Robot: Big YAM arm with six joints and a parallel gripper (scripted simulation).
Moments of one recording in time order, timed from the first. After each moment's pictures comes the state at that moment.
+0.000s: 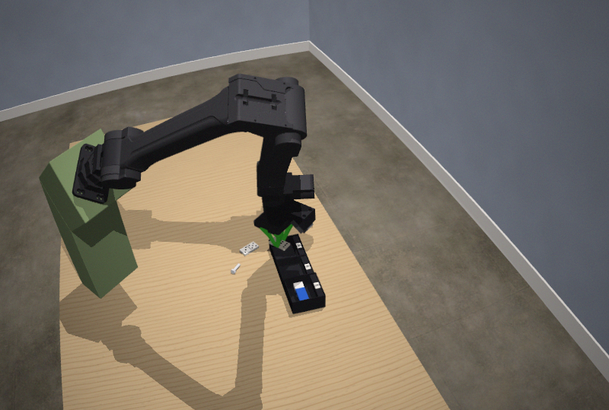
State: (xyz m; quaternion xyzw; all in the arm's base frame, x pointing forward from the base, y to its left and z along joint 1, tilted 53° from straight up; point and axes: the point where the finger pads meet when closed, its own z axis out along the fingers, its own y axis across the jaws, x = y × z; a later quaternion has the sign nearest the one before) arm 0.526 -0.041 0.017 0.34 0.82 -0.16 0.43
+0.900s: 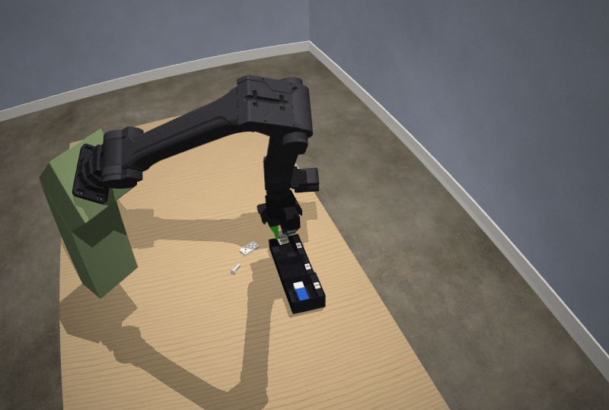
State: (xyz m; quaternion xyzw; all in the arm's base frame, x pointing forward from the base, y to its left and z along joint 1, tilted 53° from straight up) arm 0.540 -0.020 0.007 0.58 0.68 -0.02 0.45
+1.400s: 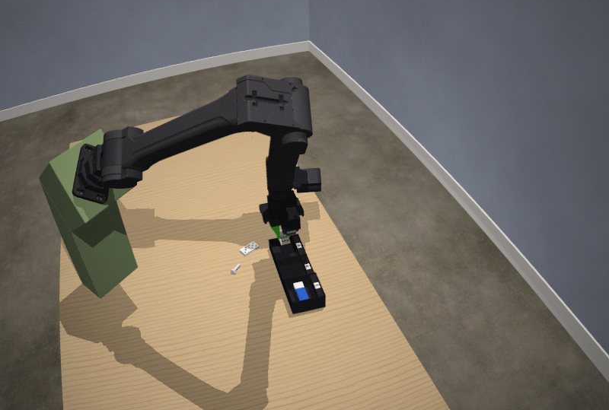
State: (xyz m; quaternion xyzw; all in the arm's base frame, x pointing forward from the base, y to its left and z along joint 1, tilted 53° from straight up) arm 0.543 -0.020 0.010 0.60 0.67 -0.01 0.45
